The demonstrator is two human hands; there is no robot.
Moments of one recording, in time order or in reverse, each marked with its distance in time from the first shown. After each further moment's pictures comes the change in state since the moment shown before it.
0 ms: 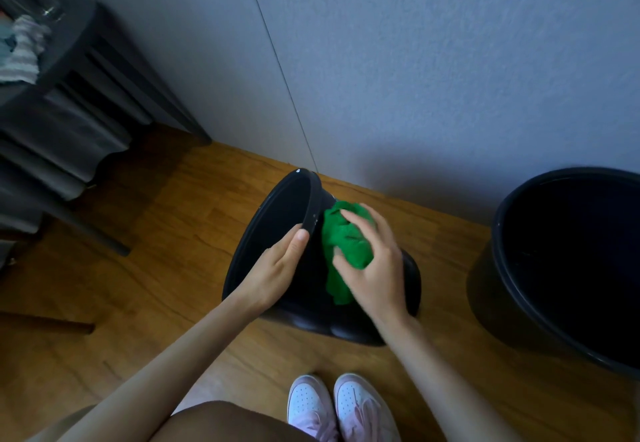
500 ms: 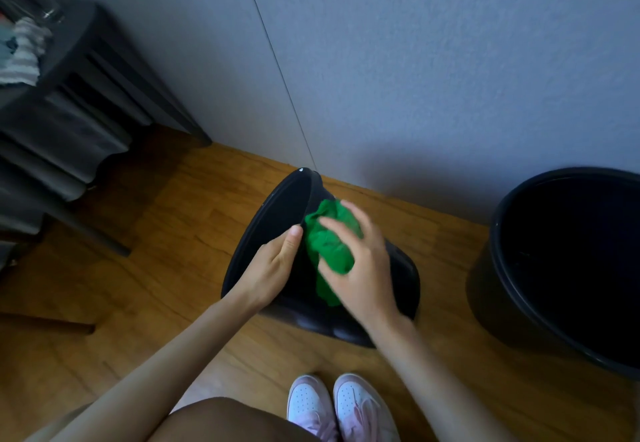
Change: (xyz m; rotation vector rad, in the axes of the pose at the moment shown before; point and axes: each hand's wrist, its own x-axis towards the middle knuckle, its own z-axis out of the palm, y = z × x) left_hand 0.007 -0.008 -0.003 0.059 0.038 -0.012; right_hand -0.002 -0.011 0.005 -0.118 -0.070 -0.122
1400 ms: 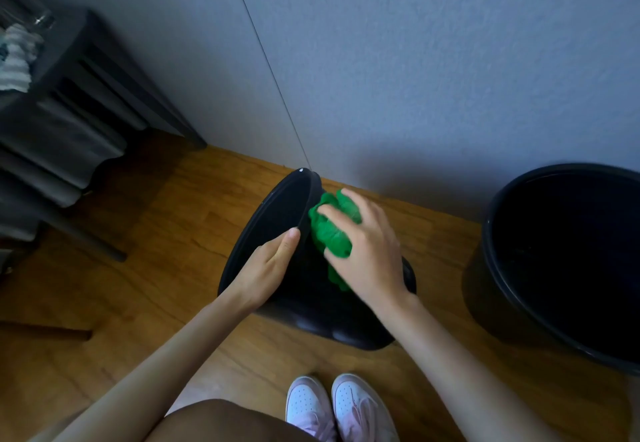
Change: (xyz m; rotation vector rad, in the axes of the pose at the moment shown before) left_hand -0.002 0.005 -0.002 0.011 -0.062 -0.027; right_hand 0.020 0.010 -0.016 -0.292 -0.053 -0.076
